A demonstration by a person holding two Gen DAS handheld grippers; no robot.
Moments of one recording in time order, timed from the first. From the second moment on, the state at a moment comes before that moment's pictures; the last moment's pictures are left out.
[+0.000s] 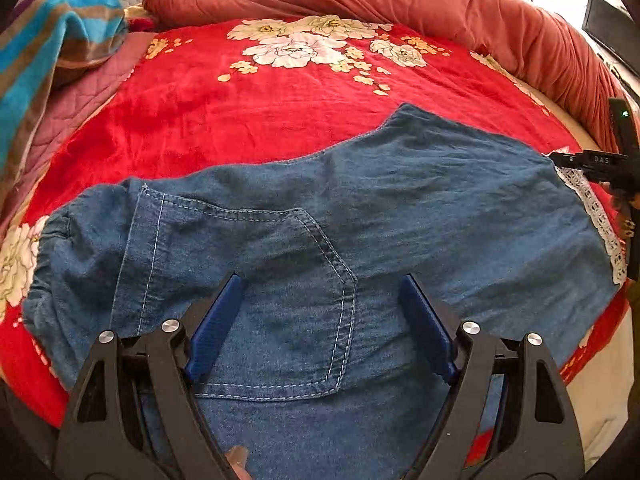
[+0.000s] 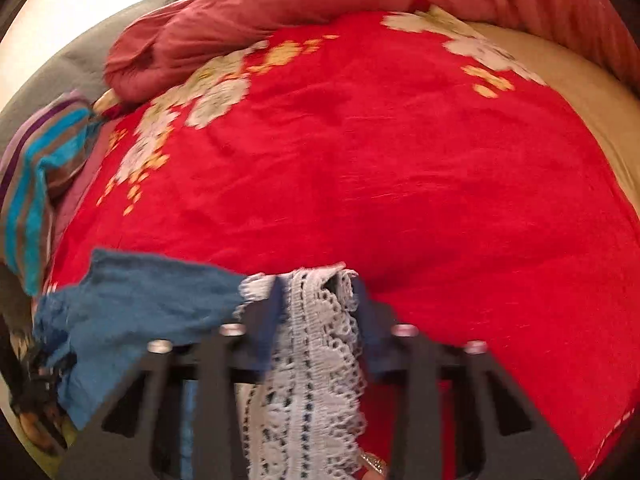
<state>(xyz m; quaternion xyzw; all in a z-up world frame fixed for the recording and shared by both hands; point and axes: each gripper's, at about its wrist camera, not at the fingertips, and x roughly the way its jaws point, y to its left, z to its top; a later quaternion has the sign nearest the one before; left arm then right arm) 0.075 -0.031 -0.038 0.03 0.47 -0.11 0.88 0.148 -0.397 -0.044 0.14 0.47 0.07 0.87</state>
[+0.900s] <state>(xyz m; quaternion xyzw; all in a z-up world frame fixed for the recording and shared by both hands) 0.060 -0.020 -0.002 0.00 0.42 -0.10 0.90 0.035 -0.311 0.007 -0.03 0.38 0.06 0.92</state>
